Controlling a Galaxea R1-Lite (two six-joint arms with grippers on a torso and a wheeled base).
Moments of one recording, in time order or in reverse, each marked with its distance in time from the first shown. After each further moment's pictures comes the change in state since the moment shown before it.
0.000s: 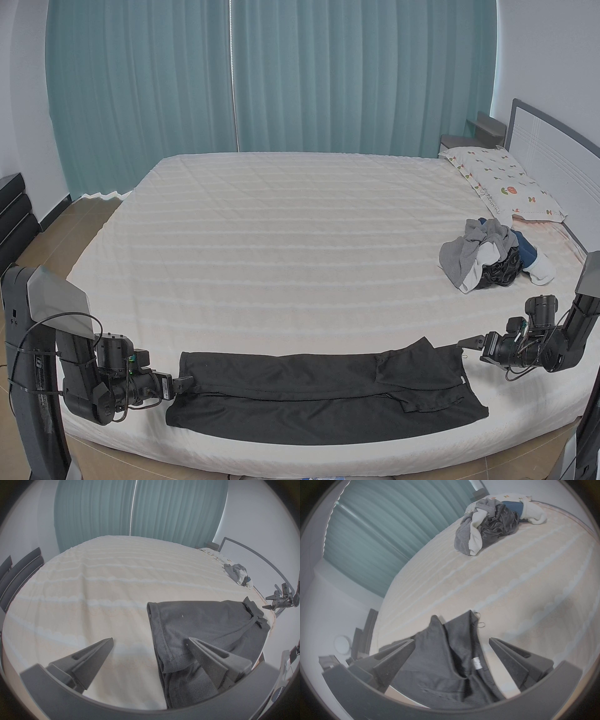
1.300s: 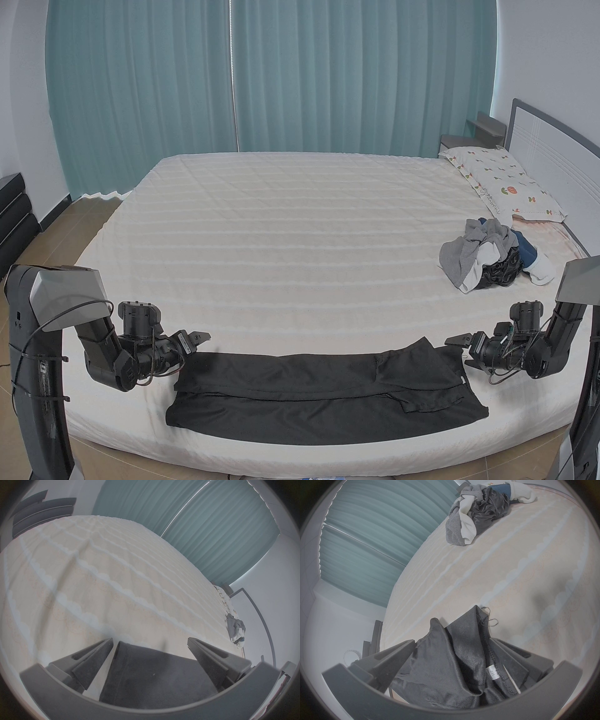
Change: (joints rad) left arm -0.088 -0.017 -0.366 0.326 0.032 -0.602; right arm 0.049 0.130 -0.047 -0.129 -0.001 0.216
